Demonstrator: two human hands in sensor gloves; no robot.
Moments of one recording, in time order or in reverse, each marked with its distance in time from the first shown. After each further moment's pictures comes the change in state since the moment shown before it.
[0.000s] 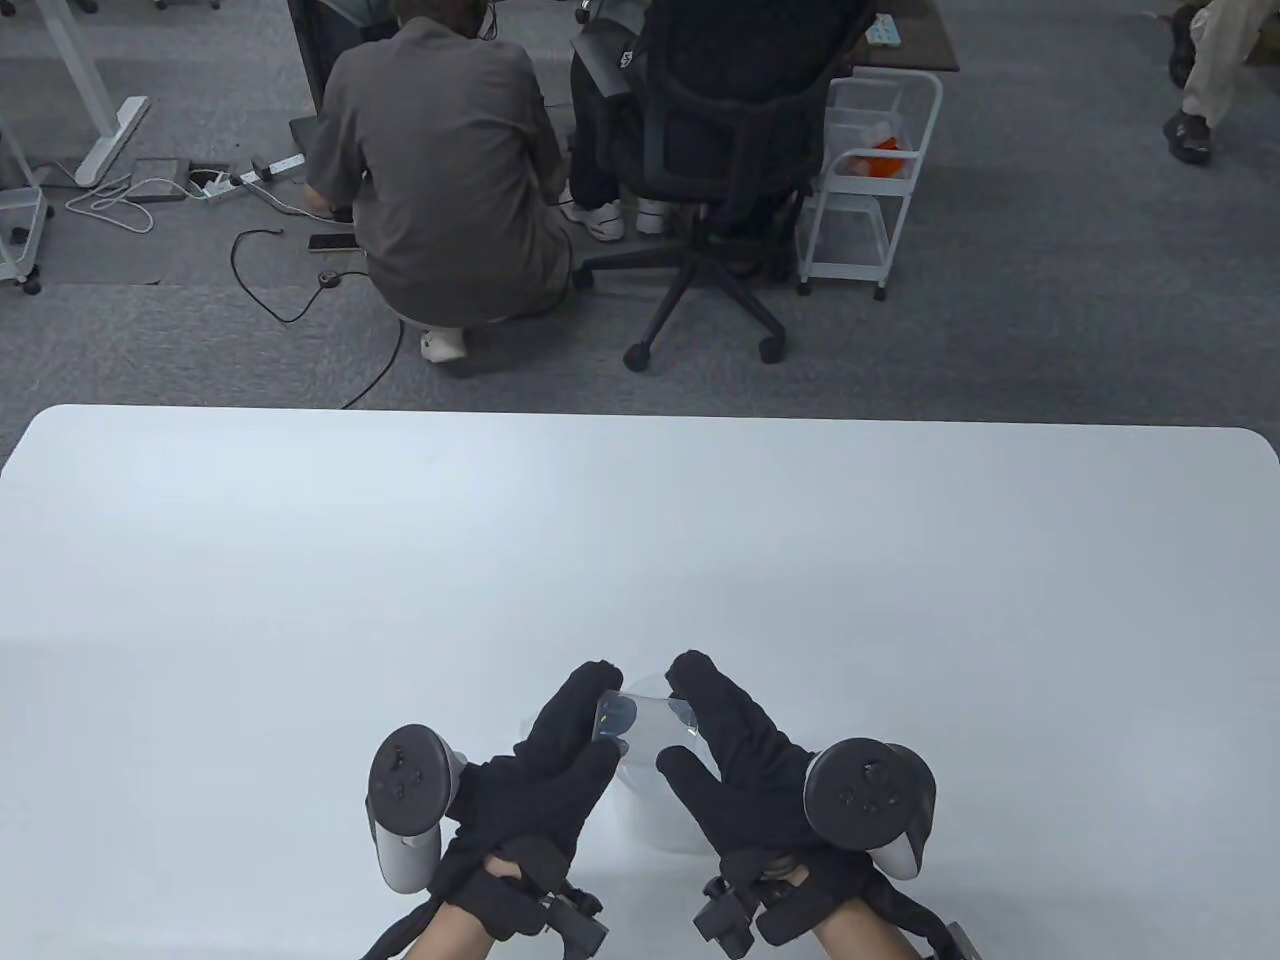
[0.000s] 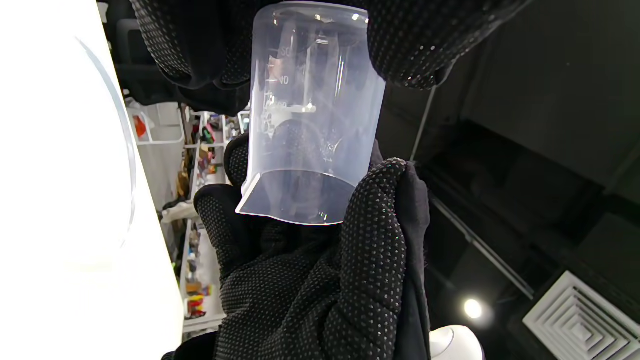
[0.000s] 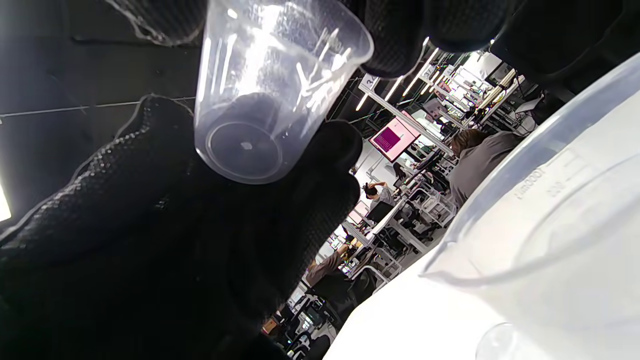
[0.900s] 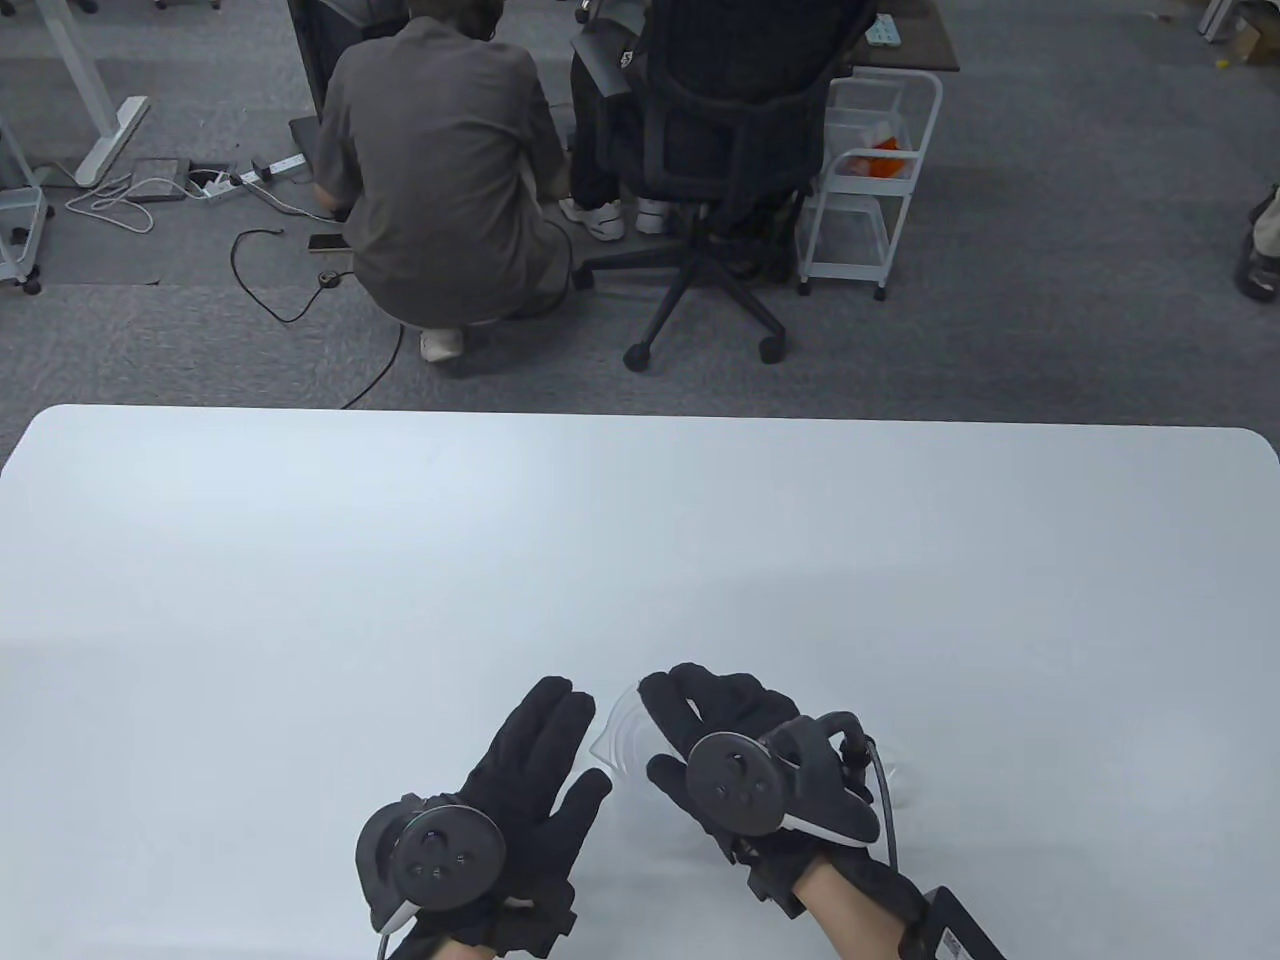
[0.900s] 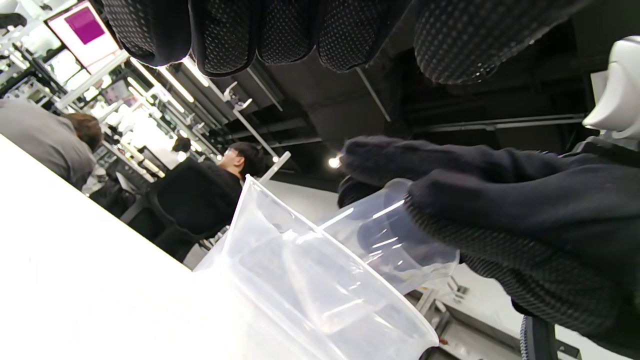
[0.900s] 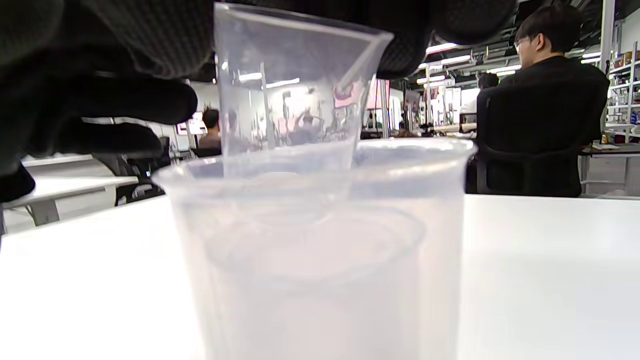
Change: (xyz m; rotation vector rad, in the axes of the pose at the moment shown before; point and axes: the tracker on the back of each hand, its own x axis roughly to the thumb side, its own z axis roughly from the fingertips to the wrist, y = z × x) left_hand -0.010 0.008 0.022 0.104 -0.151 -0.808; right_hand 0.004 0.025 -0.028 0.308 0.026 0.817
